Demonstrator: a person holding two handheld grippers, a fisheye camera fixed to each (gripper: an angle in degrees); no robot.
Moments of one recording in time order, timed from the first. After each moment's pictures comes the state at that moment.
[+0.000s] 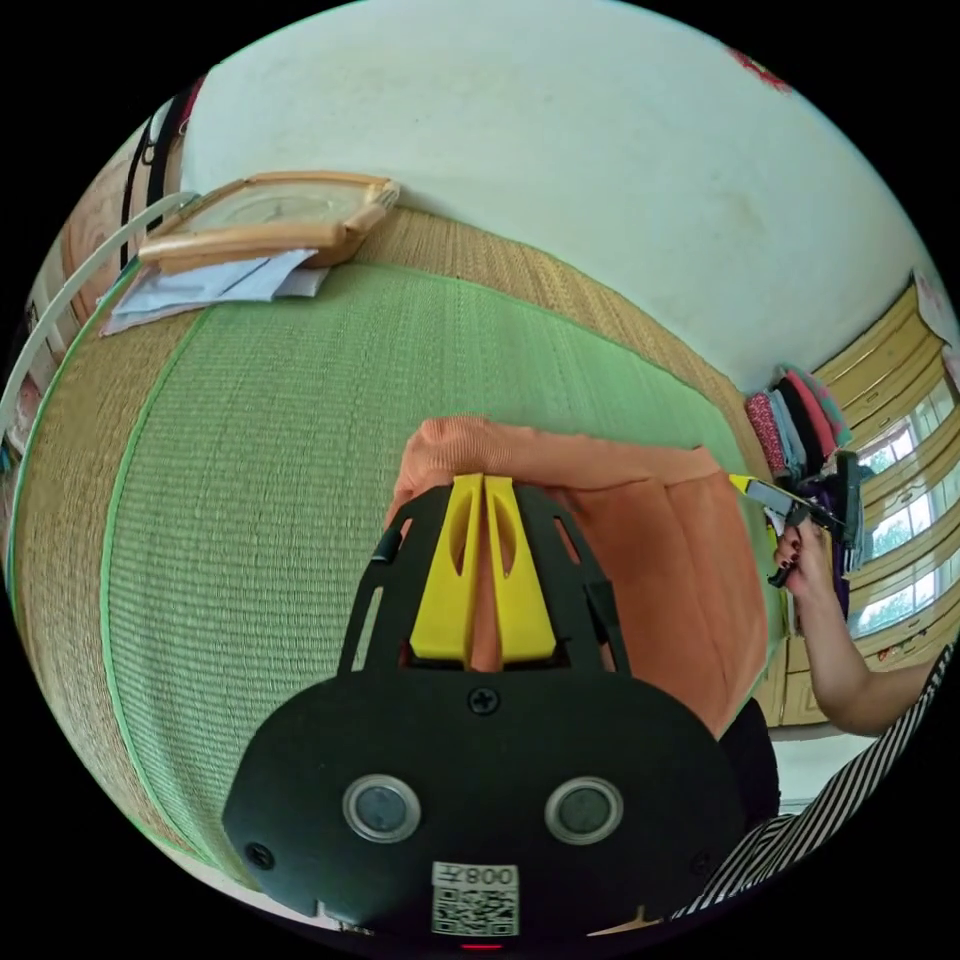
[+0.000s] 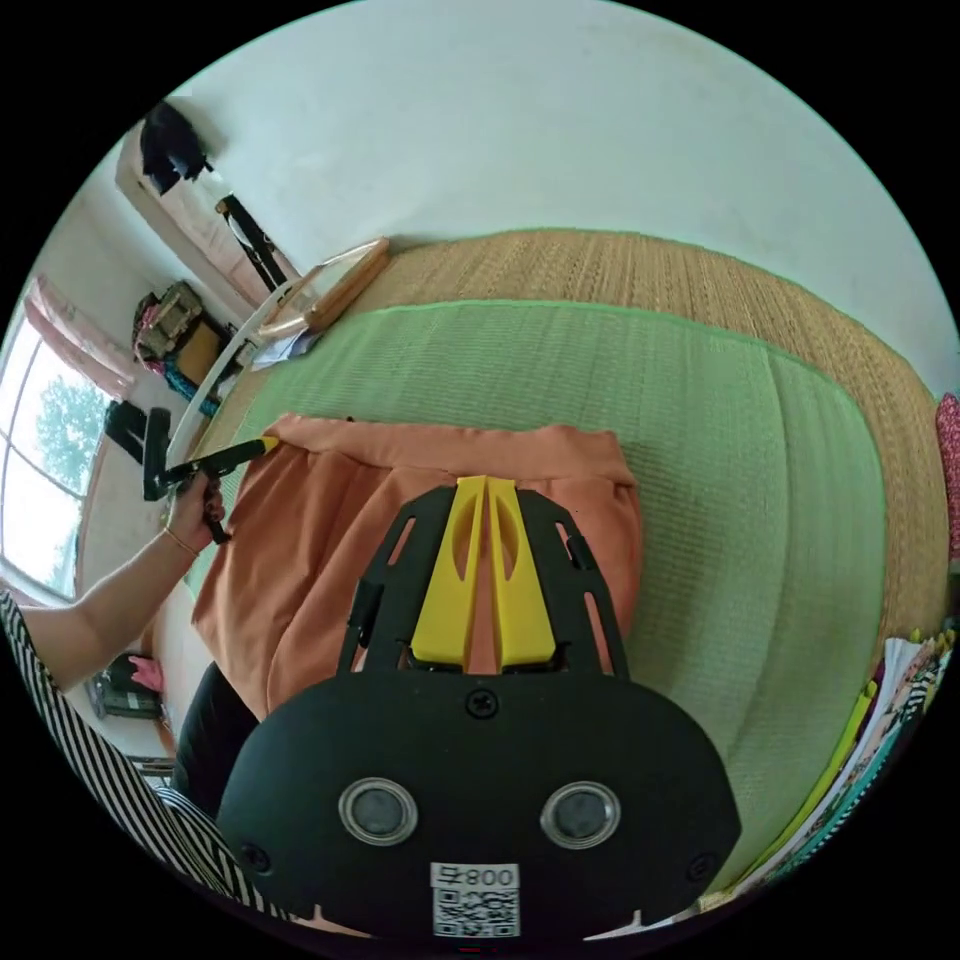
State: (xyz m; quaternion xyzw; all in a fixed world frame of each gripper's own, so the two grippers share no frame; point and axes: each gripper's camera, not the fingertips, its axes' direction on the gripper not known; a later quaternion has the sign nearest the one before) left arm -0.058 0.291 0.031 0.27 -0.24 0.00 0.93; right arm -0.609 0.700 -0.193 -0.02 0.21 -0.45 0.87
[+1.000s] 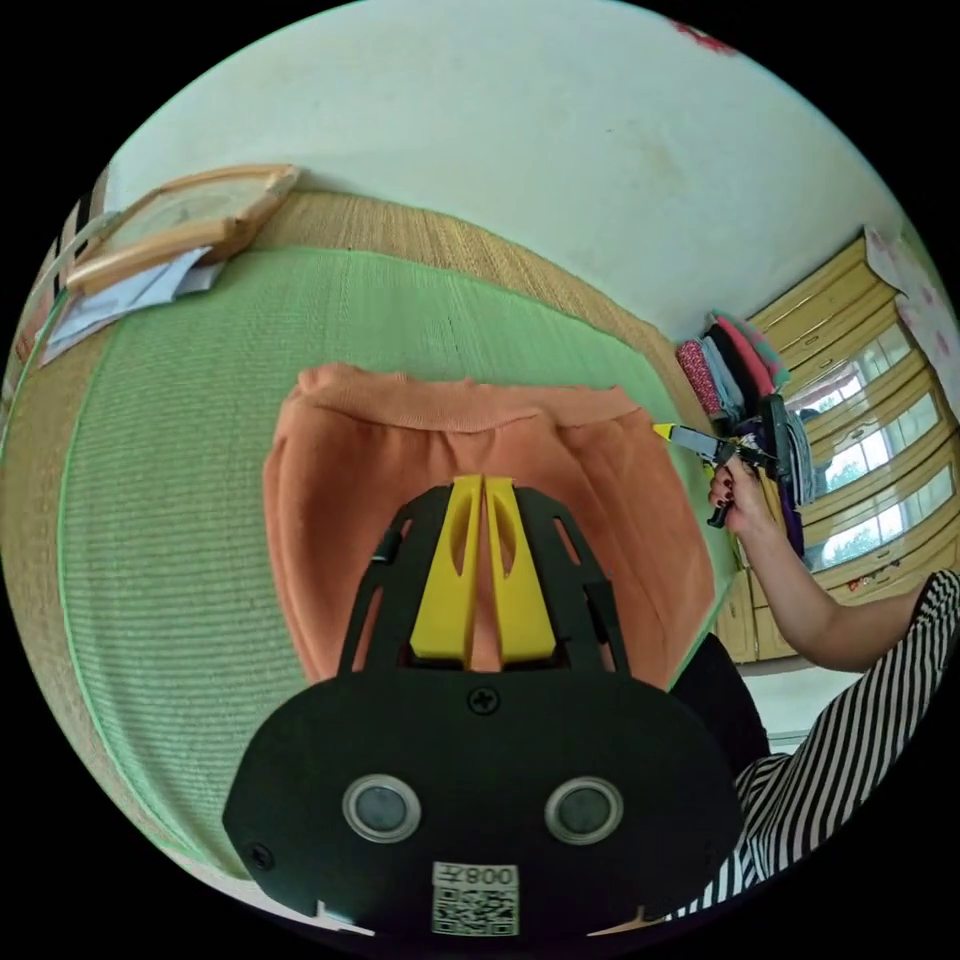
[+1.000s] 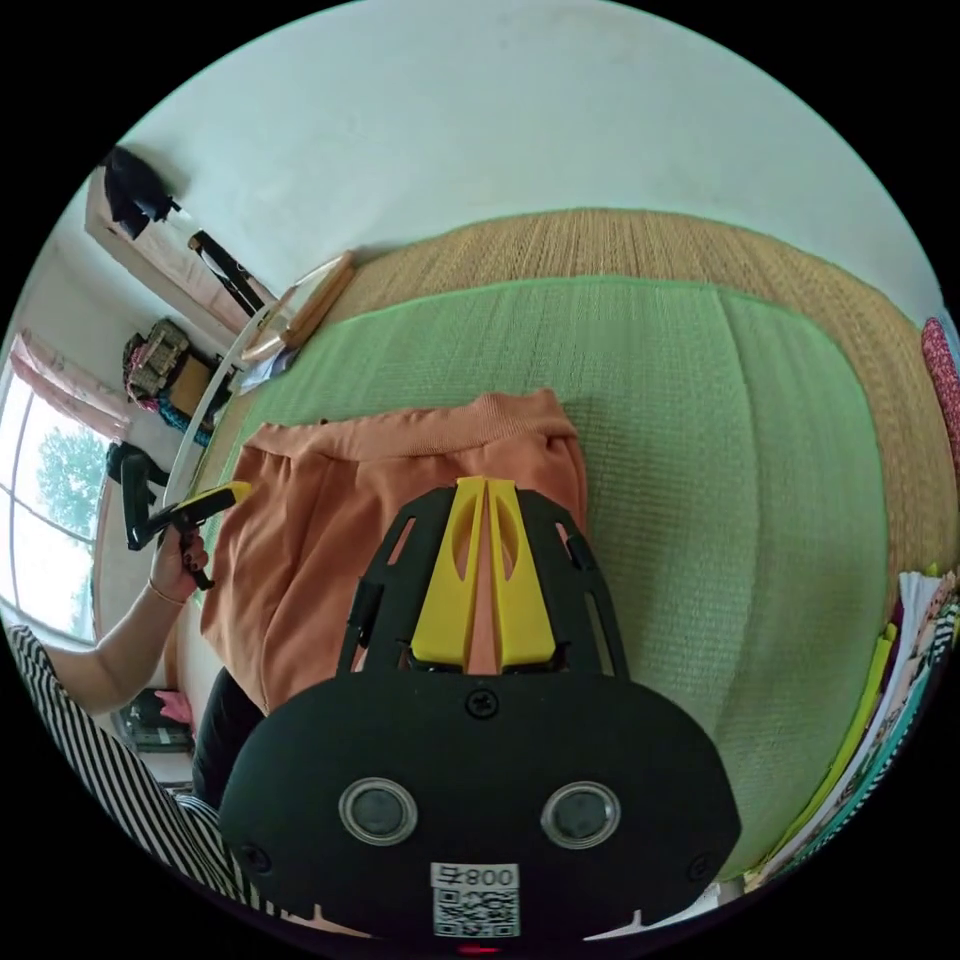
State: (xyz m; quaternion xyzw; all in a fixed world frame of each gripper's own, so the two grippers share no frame) left arm -0.094 0.304 0.092 0.22 -0.21 0.07 0.95; right arm -0.531 0.648 -0.247 -0.01 0.22 -0.39 0.90
